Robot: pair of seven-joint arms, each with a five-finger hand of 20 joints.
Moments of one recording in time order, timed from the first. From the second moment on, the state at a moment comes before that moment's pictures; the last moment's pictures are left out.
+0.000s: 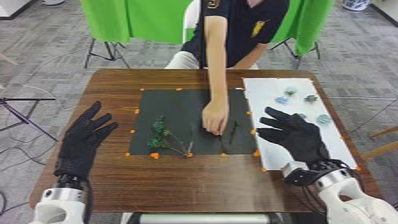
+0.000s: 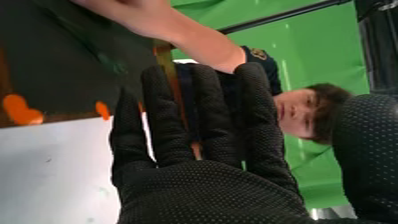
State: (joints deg) left arm 130.3 -55.0 -92.4 -125.6 42.0 17.6 19.0; right arm -120.6 -58.0 93.1 -119.3 -47.0 -3.5 0.8
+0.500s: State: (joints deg) left arm 130.2 -55.2 -92.4 -125.6 42.0 17.6 19.0; right arm -119.8 -57.8 93.0 -119.6 -48.1 -3.1 1.6
